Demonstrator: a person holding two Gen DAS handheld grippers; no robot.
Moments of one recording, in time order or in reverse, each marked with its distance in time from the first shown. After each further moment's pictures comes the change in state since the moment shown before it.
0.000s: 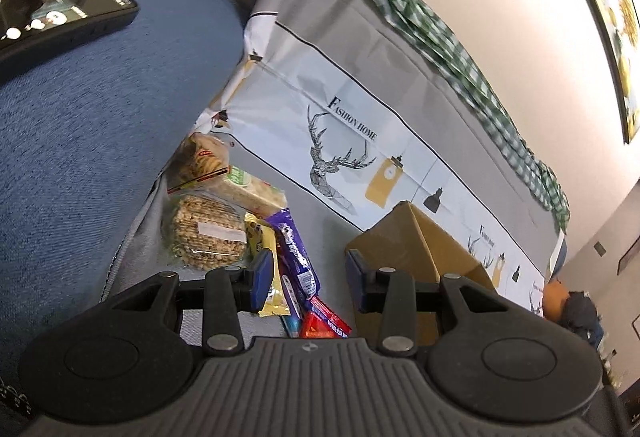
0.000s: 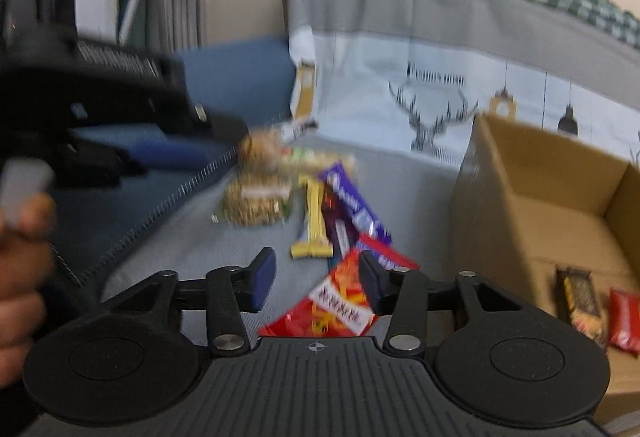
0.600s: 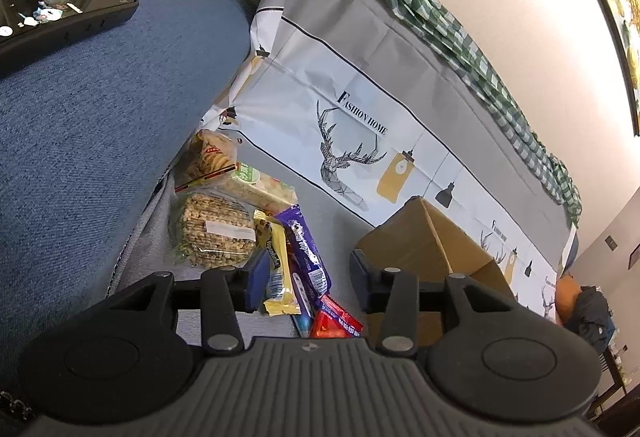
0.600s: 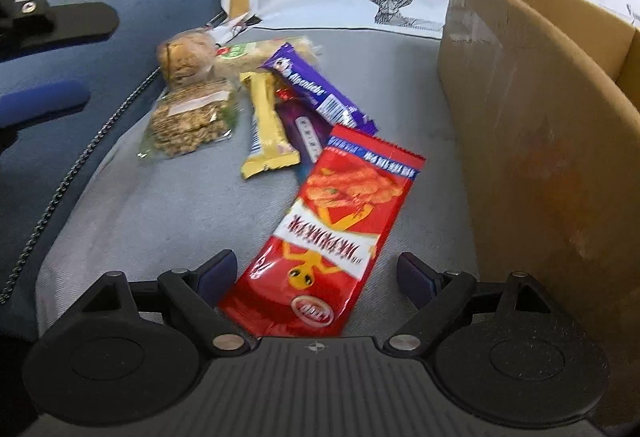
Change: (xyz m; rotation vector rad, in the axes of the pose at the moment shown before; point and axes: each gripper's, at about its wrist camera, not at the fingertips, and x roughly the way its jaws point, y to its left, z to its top) left arm 0.007 -0.003 -0.001 0.023 0.012 0.041; right arm 0.076 -0.014 -0.017 0.208 0.287 -0.082
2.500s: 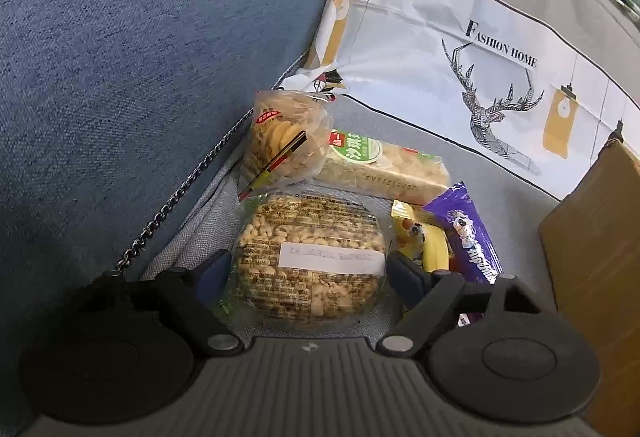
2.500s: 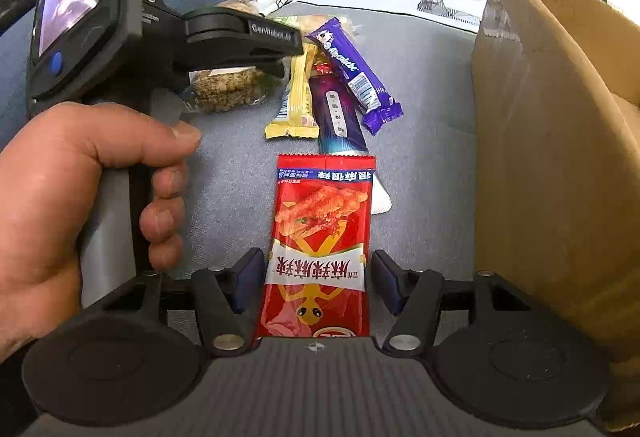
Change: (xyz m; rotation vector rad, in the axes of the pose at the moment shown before) left arm 0.144 0.008 -0.005 0.168 0.052 0.487; right arm -0.011 -0.010 -0.001 -0.128 0.063 0.117
